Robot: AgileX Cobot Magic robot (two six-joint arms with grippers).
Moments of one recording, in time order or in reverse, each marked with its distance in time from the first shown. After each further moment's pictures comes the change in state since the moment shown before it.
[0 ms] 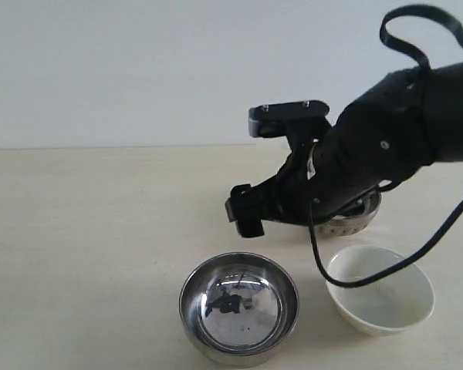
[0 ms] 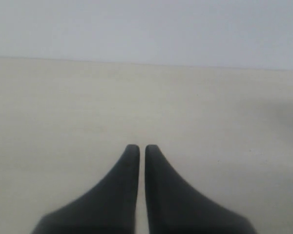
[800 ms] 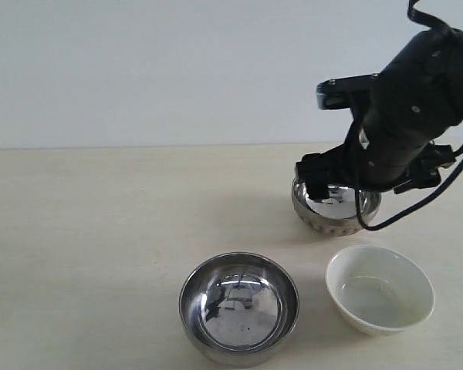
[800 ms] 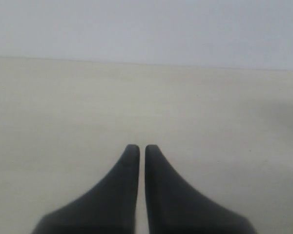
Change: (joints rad) left arm 0.000 0.000 0.000 0.000 0.000 0.000; right arm -0.182 0.035 -0.078 -0.228 0.180 0.206
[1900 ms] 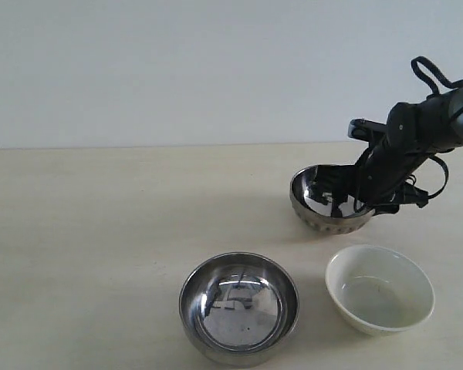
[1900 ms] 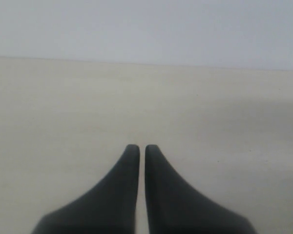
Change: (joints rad) left arm 0.000 0.000 0.000 0.000 0.000 0.000; right arm -0.286 0.487 -0.272 0.548 -0.236 -0.373
